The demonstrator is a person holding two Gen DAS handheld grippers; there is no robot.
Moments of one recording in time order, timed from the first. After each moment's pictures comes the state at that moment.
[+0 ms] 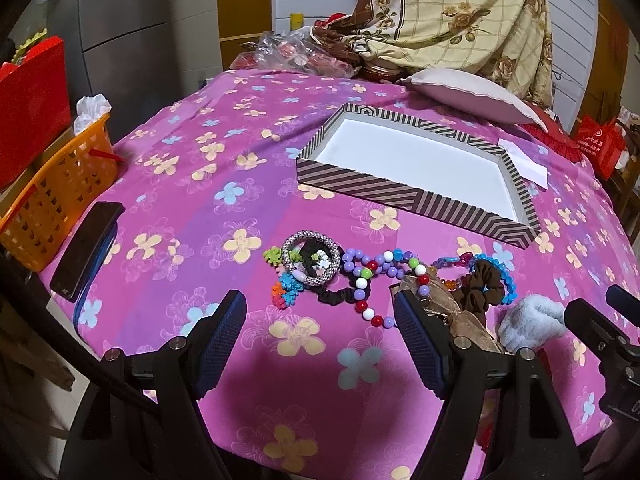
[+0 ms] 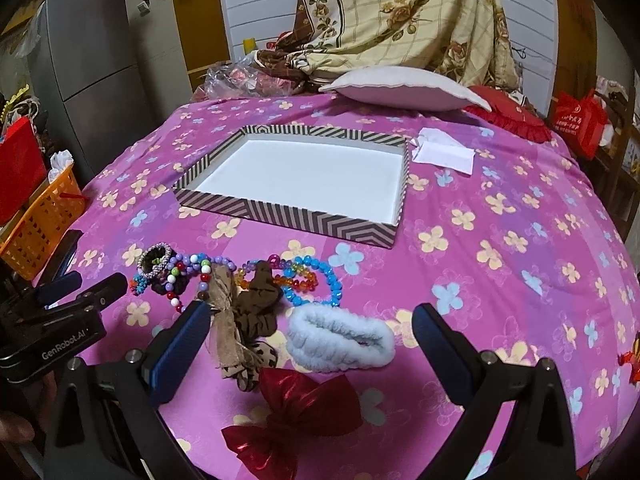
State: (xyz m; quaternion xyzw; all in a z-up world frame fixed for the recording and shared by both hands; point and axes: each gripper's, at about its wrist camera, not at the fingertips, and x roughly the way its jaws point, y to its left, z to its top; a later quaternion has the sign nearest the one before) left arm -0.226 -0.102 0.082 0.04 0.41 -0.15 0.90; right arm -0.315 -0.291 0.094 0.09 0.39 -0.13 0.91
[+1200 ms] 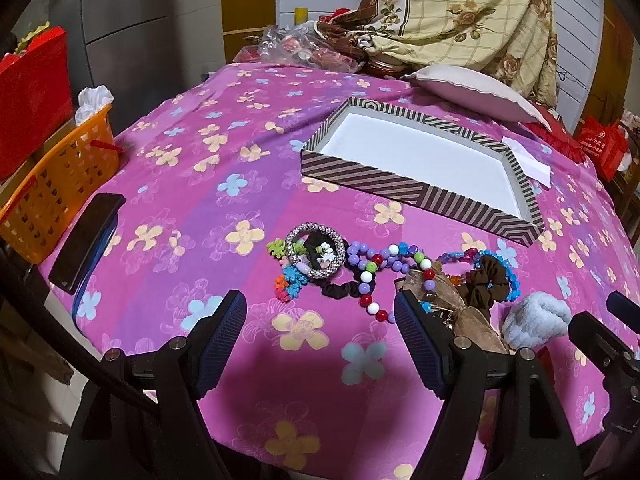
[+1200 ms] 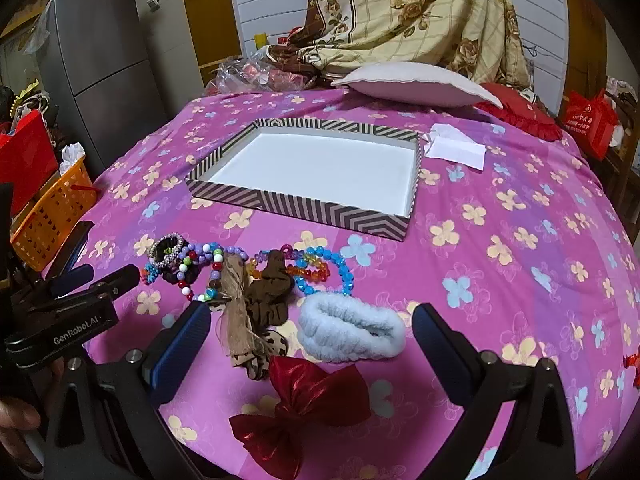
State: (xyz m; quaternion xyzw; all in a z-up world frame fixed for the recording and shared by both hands) left arm -0.222 -0.097 0.077 0.04 0.42 -0.15 0.89; right arm -0.318 -0.287 0.092 0.09 0.40 -0.11 0.91
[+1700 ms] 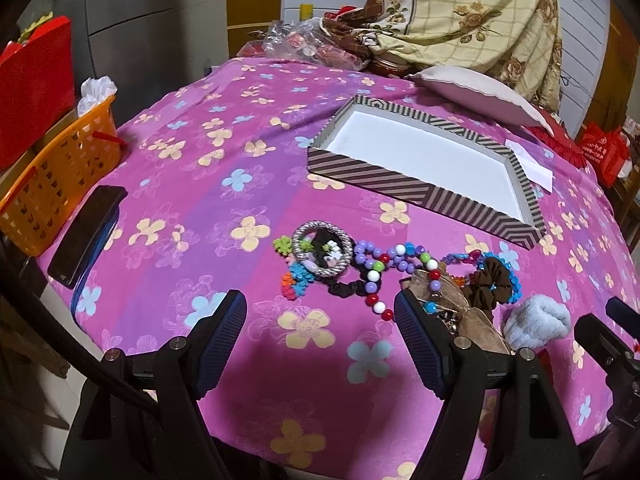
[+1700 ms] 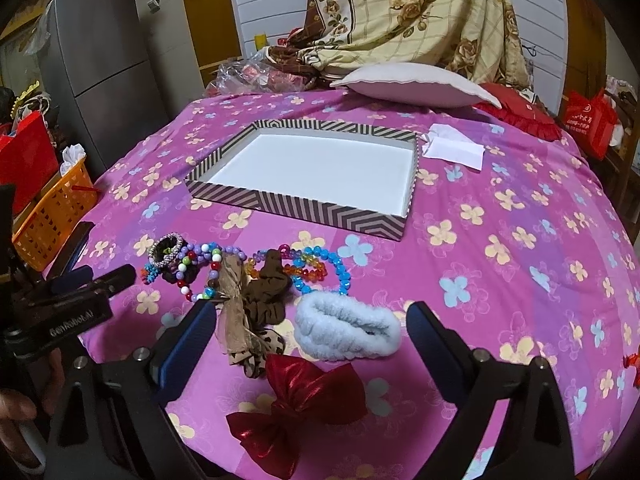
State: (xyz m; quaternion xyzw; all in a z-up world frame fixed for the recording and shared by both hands) left arm -0.220 -0.088 0.077 0.03 0.43 -0.14 0.89; right arm -0.322 -0.293 0.091 0.09 0.39 -0.11 0.91
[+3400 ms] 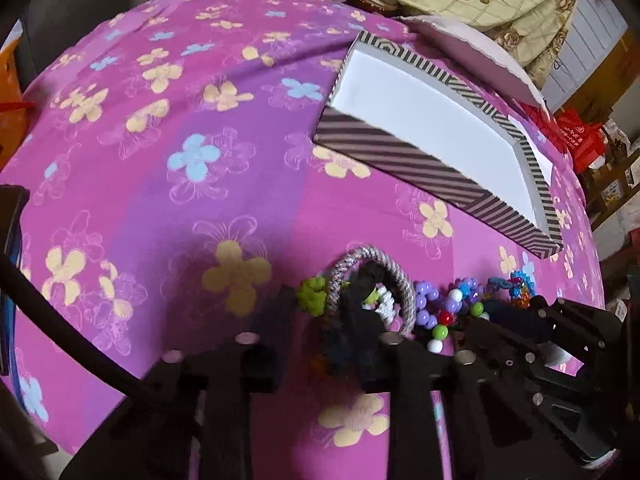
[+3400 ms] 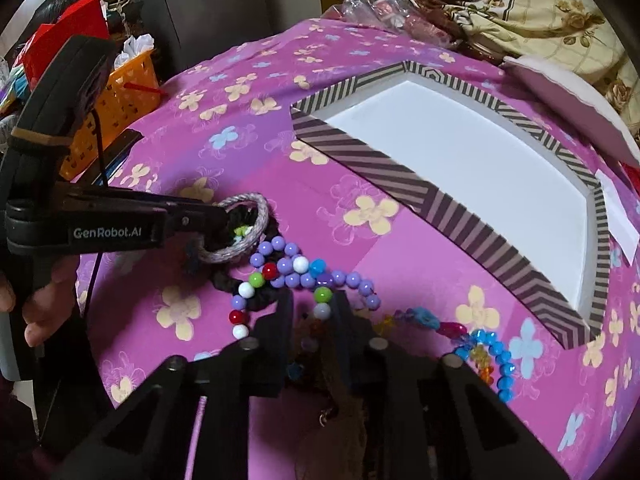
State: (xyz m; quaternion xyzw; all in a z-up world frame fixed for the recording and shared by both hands) left arm -0.096 -0.073 0.027 -0.01 0.55 -0.24 0.80; right arm -0.179 -0.220 0.030 0.00 0.49 0.09 0.87
